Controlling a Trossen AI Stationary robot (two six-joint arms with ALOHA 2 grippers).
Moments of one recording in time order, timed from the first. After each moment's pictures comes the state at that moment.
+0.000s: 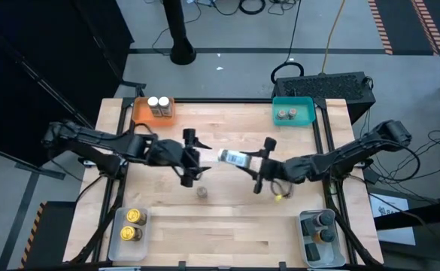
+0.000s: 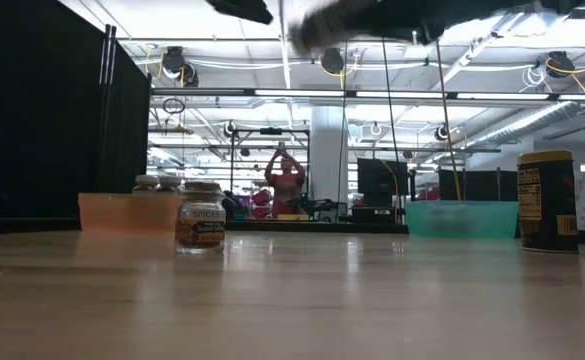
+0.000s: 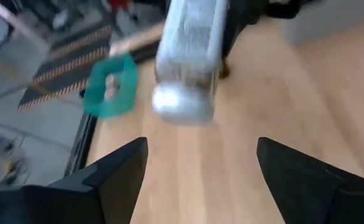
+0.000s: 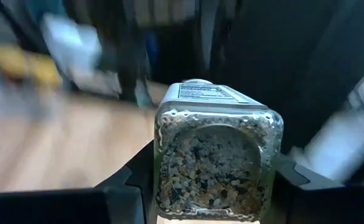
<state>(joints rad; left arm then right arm) -0.19 1.32 1.15 -0.37 -0.31 0.27 0.32 1.28 0.67 0.51 0.61 -0.26</state>
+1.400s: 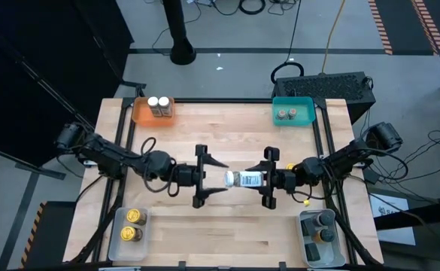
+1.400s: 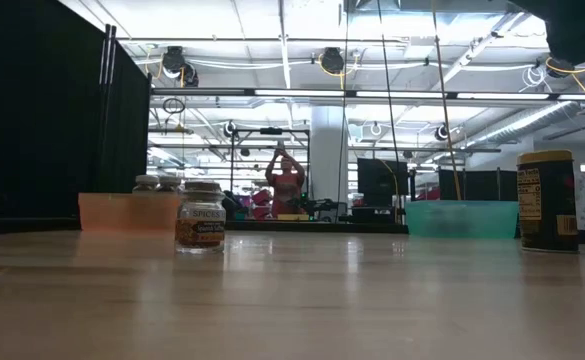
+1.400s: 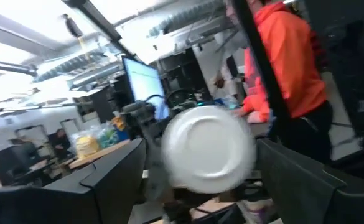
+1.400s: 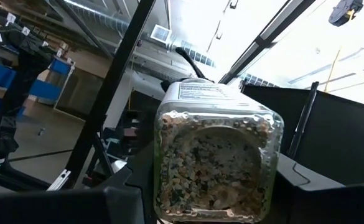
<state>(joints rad) -0.27 1.50 0.91 0.89 -0.08 0.45 0.35 1.43 0.51 1.40 0.19 -0.49</state>
